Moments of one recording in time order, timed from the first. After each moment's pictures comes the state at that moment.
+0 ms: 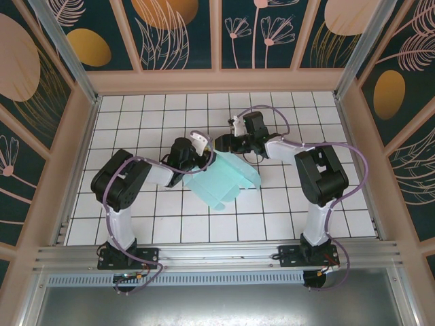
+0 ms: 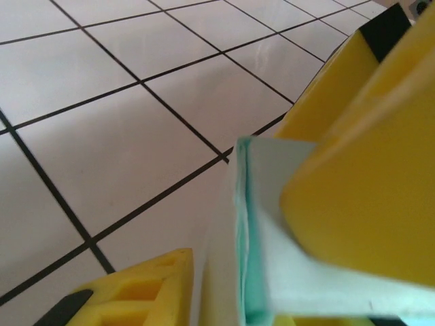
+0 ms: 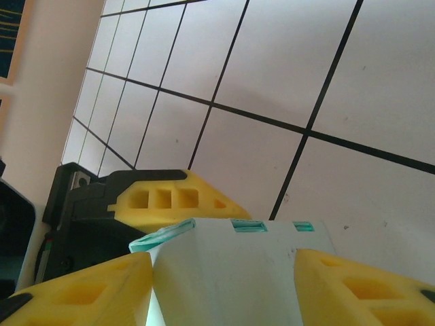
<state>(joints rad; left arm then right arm) -0.54 1.93 0.81 0.69 0.31 -0.09 0.48 1.90 1.17 -0.01 -0.64 0.46</state>
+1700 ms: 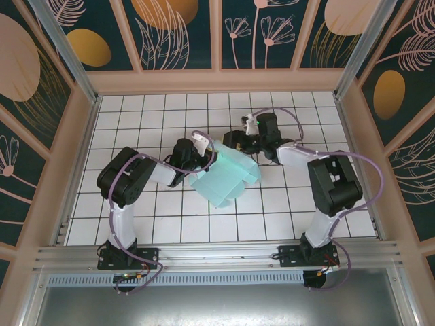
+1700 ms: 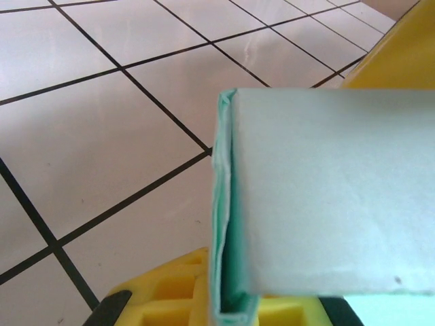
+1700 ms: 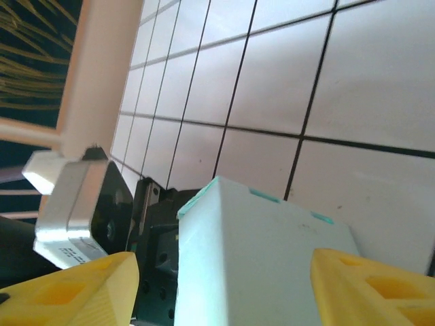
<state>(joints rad) -0.54 1.99 0.82 0.75 0.35 -0.17 0.40 1.74 1.01 0.14 -0.65 0.65</state>
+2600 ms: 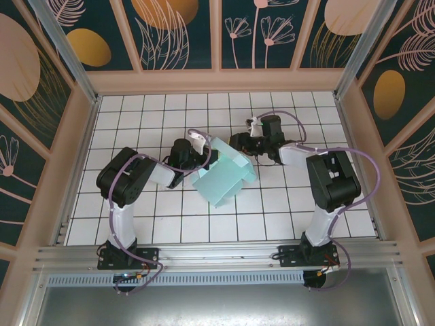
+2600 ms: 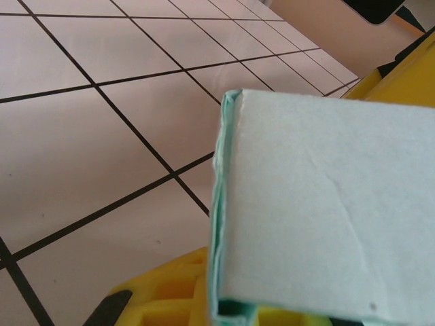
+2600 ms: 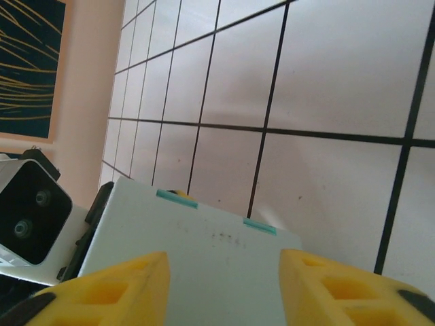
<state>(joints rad) -0.53 1.99 0.80 0.87 0.42 -0.33 0.37 1.79 0.99 0.16 -0.68 0.65</state>
